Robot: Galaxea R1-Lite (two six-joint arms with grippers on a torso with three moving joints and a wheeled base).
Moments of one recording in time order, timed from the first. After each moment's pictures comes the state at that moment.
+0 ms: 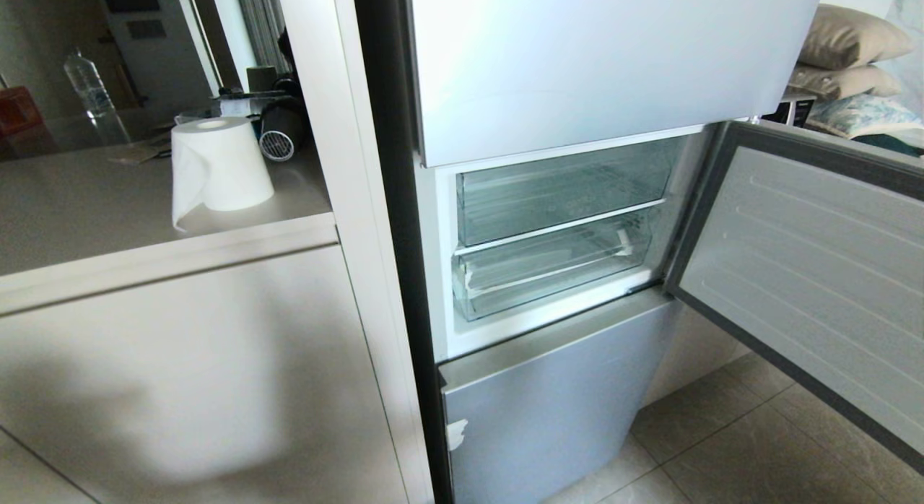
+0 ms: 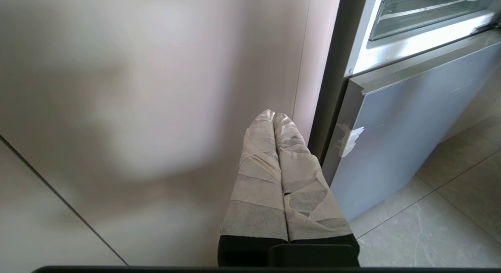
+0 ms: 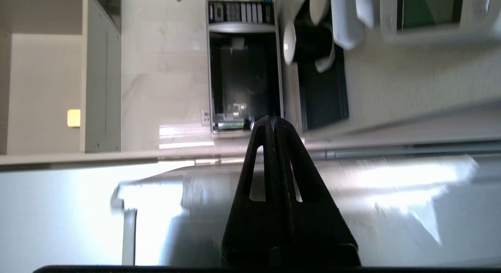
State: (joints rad) left arm -0.01 0.00 0.00 0.00 0.00 0.00; right arm -1.55 1.74 -0.89 -0.65 1.15 1.31
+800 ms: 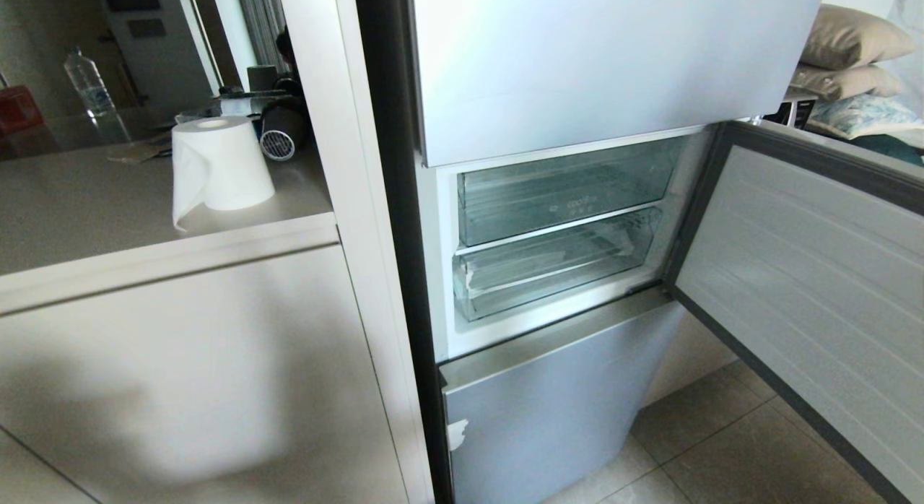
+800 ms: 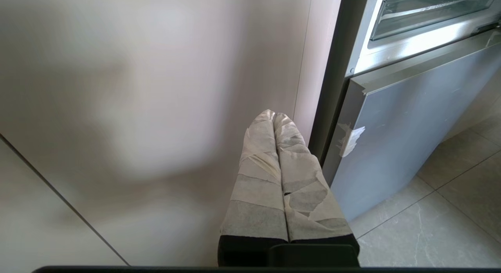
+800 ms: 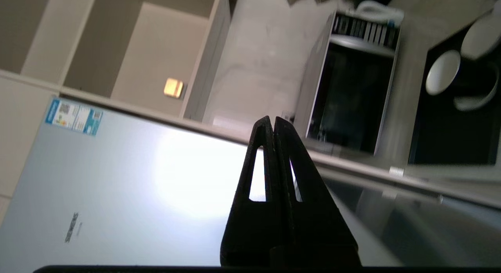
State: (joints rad) left arm -0.01 0.00 0.00 0.00 0.00 0.00; right arm -1.64 1.59 -1.20 -1.01 1.15 1.93
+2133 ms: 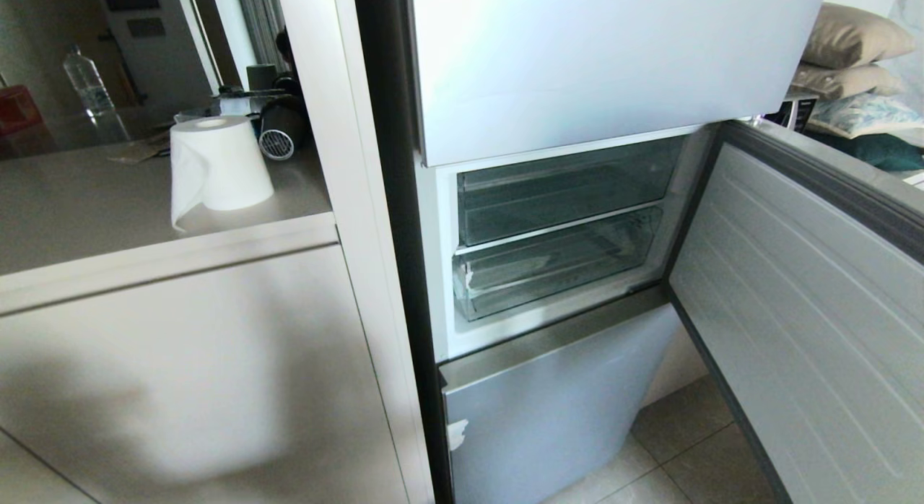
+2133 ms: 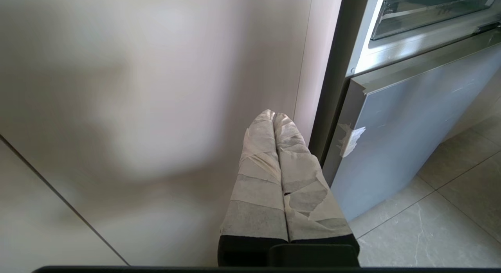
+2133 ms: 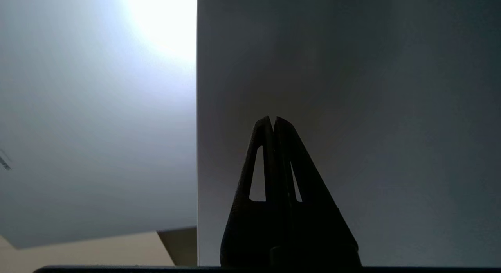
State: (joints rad) left arm -0.01 0.00 0.00 0.00 0.00 0.00; right arm -1.11 1.59 -0.57 -1.03 1.37 1.67
